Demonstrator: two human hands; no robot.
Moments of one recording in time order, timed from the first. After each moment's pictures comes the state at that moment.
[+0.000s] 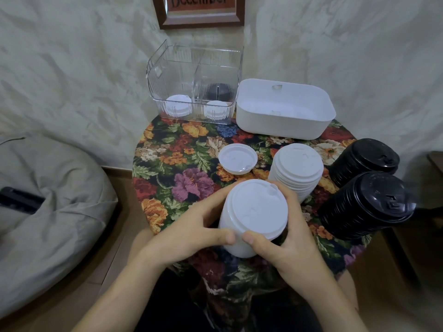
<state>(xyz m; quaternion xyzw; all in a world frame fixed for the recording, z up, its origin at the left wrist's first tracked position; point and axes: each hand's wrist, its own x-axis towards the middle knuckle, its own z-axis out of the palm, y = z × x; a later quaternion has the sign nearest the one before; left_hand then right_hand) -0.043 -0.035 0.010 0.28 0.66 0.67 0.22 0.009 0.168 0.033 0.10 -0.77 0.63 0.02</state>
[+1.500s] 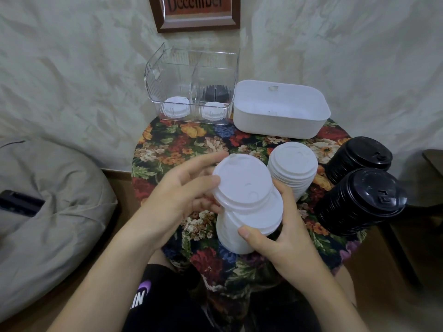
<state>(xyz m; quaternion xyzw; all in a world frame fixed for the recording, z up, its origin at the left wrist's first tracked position) -0.041 -0.042 0.072 0.09 0.63 0.76 0.13 0.008 0.170 0.031 0.10 -0.77 0.63 0.00</state>
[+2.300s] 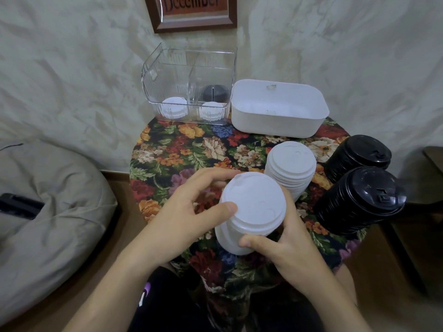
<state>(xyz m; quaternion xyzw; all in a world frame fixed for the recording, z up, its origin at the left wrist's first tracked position) -0.027 -0.039 0.063 0.20 0.79 0.58 0.08 0.010 0.173 0.031 0.10 -0.78 0.62 0.00</state>
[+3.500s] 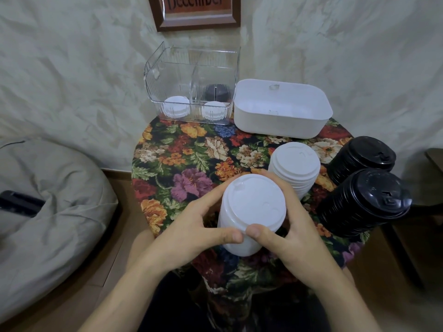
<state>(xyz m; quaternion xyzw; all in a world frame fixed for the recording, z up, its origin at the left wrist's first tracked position) -0.029 -0.033 0.033 0.23 0.72 0.64 0.16 0.004 0.178 0.041 0.12 -0.80 0.59 0.00</state>
